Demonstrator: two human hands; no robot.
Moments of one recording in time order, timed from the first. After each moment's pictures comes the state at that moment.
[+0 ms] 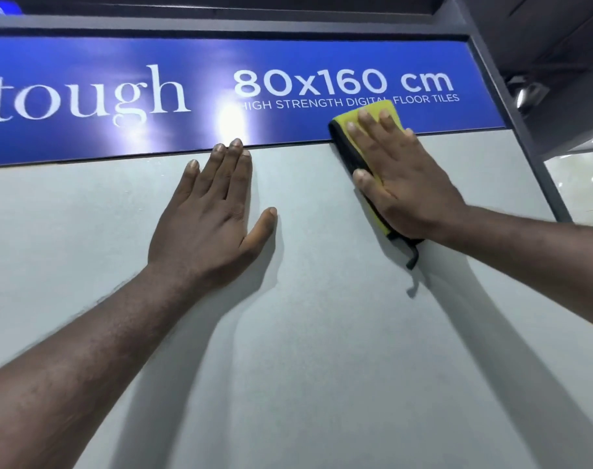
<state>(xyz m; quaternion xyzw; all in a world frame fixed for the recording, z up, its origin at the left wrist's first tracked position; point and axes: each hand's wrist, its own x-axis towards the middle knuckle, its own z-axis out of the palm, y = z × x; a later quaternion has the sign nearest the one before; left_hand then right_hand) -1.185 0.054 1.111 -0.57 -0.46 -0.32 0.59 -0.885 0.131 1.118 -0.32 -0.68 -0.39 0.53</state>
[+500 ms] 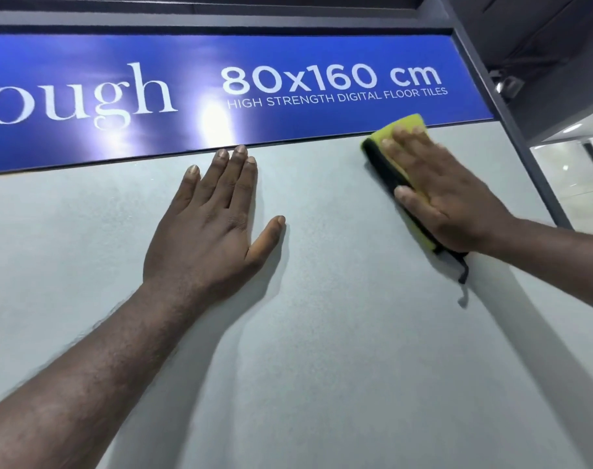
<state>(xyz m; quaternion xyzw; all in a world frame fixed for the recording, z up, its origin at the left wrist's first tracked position) -1.186 0.058 1.105 -0.57 -0.44 -0.30 0.62 -0.834 0.149 1.082 -0.31 -0.67 -0.42 0.52</state>
